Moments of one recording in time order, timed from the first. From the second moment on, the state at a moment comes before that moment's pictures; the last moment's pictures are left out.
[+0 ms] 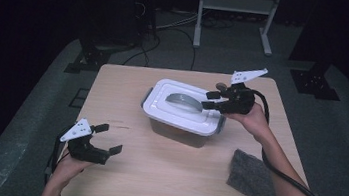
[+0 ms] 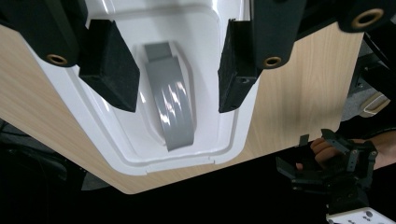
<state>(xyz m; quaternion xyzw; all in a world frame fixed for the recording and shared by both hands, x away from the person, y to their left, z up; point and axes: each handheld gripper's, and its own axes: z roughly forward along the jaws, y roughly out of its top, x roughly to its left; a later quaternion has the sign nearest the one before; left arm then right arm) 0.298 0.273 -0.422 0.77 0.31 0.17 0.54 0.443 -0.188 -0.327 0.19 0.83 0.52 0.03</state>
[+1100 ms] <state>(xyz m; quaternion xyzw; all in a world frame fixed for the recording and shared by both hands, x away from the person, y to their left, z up) 0.297 0.272 -0.424 0.77 0.31 0.17 0.53 0.399 -0.268 -0.356 0.25 0.82 0.51 0.04</state>
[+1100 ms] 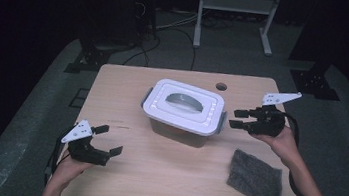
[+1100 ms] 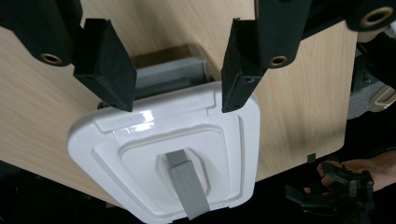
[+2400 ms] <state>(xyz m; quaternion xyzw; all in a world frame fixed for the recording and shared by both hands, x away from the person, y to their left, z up) 0.297 0.272 -0.426 0.77 0.32 0.17 0.53 0.365 -0.322 -0.421 0.32 0.80 0.51 0.02</state>
